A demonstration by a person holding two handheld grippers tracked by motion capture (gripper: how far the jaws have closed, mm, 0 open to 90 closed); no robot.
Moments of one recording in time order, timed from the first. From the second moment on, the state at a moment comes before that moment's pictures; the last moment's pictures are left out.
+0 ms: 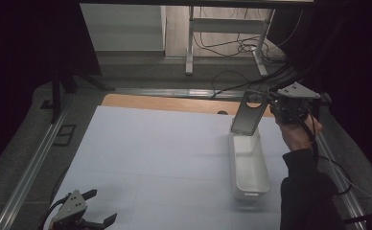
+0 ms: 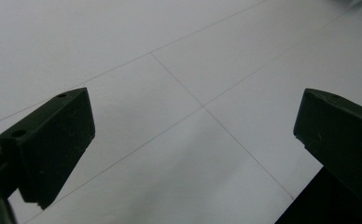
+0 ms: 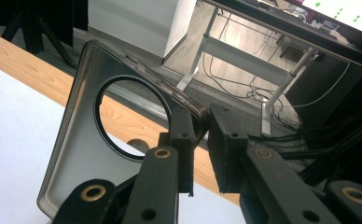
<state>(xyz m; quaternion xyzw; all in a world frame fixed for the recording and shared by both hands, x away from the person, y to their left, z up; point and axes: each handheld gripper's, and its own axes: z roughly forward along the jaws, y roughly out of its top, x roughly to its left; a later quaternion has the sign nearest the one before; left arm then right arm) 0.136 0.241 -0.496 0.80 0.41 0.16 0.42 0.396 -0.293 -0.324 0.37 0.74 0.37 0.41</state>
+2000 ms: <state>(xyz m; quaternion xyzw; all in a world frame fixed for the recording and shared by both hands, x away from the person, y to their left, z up) 0.136 0.245 -0.497 0.79 0.42 0.15 0.42 0.434 -0.290 -0.423 0.34 0.74 0.34 0.47</state>
